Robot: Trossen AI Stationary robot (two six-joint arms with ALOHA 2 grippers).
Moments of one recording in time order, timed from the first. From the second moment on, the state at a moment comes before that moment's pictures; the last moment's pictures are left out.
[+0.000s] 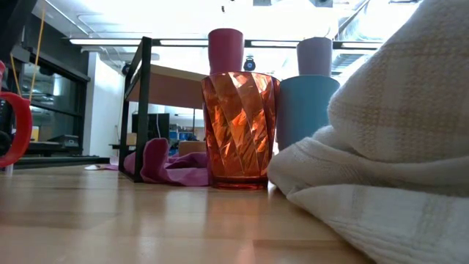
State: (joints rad) left arm 0.36 1.85 2.35 -1.35 0.08 0.55; right arm -0.27 1.19 1.45 -0.60 -0.14 0.15
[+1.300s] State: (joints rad) left arm 0.35 1.39 2.36 -1.09 -0.05 0.42; right arm -0.21 1.71 2.13 -1.01 -0.26 -0.08
